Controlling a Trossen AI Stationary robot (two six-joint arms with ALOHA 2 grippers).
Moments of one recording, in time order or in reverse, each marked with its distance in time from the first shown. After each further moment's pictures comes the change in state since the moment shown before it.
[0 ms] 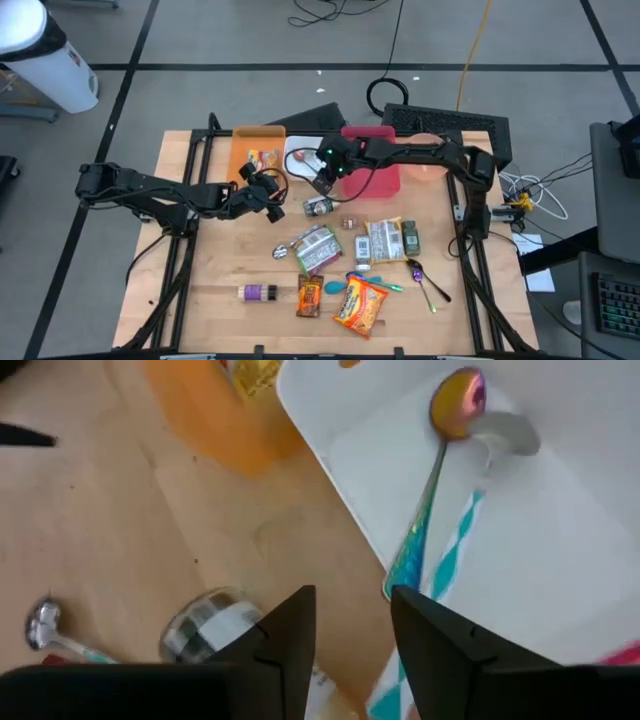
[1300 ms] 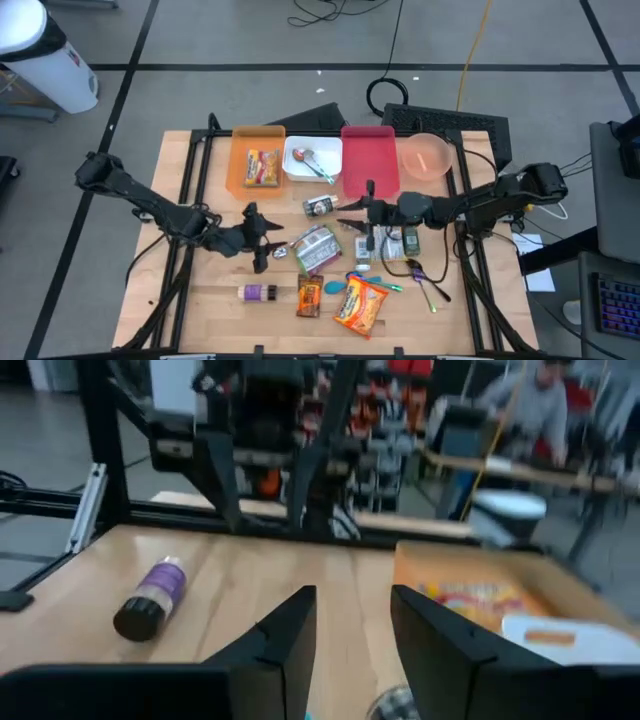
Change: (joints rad) left arm -0.437 -0.059 0.001 0.084 0.109 -0.298; right arm 0.428 -0.524 -0.904 1.224 0.208 -0.419
